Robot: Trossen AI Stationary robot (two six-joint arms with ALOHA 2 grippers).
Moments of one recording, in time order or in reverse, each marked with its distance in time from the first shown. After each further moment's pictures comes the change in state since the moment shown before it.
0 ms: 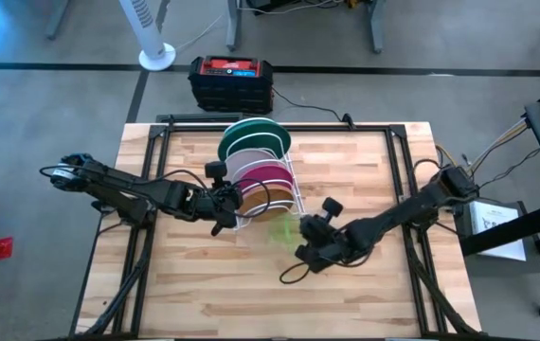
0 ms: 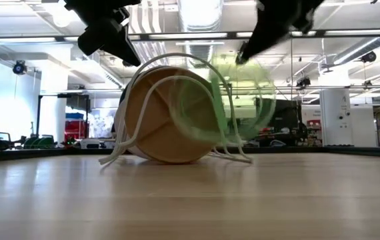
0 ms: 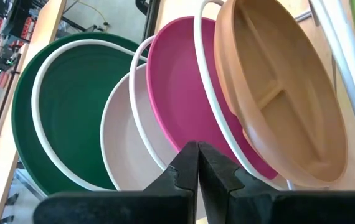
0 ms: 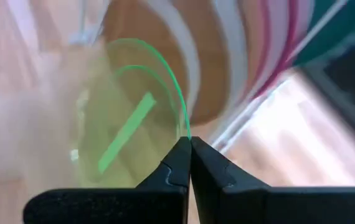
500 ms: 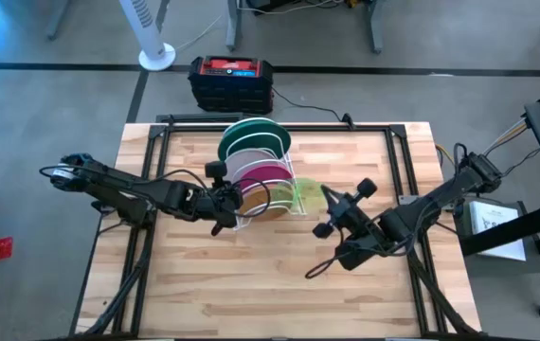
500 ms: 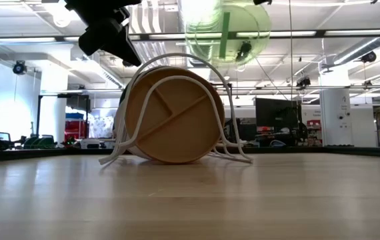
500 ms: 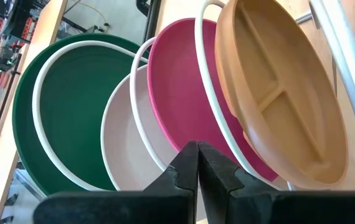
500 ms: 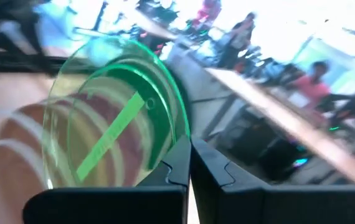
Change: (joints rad) left arm 0.003 0.000 -0.001 0.007 -0.001 0.003; right arm 0.051 -0.223 0.000 -0.029 0.523 -0.195
